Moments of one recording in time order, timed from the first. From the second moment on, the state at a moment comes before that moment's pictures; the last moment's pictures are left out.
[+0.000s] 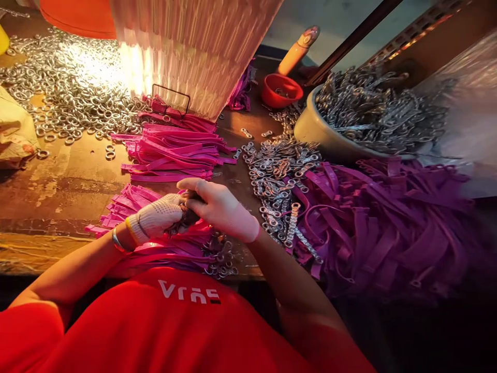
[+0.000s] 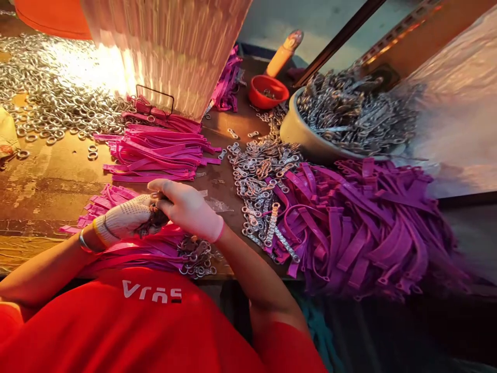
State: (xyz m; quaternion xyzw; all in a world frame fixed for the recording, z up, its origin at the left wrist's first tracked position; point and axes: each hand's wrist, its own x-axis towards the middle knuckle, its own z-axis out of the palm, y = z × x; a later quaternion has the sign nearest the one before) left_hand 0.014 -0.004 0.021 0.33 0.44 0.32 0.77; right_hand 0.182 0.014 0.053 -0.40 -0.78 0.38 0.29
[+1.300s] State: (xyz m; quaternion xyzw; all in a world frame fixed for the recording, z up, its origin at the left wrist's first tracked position) left_hand -0.013 -0.021 0.028 0.30 0.40 0.42 0.76; right_hand 0.156 -0.015 0.050 -0.49 -0.85 0.09 0.18
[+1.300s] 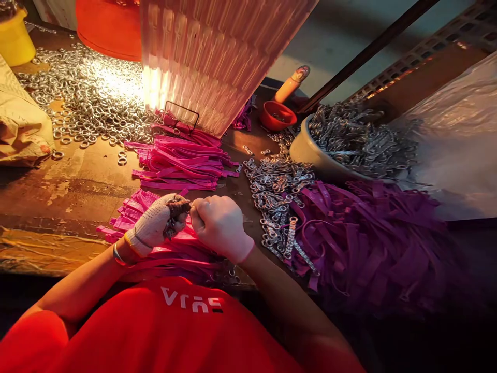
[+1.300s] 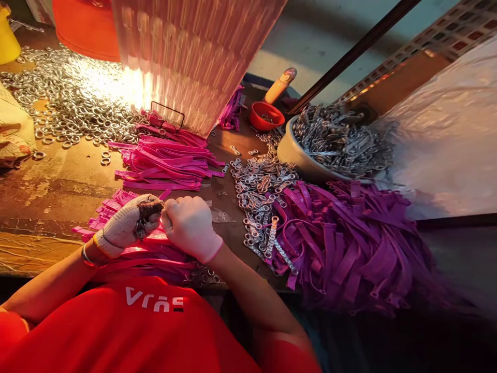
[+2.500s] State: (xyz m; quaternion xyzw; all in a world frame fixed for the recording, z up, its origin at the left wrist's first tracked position) left_hand -0.051 -0.007 0.034 0.12 0.42 0.49 0.75; right_hand 0.142 0.024 0.051 -0.36 -0.81 0.40 0.22
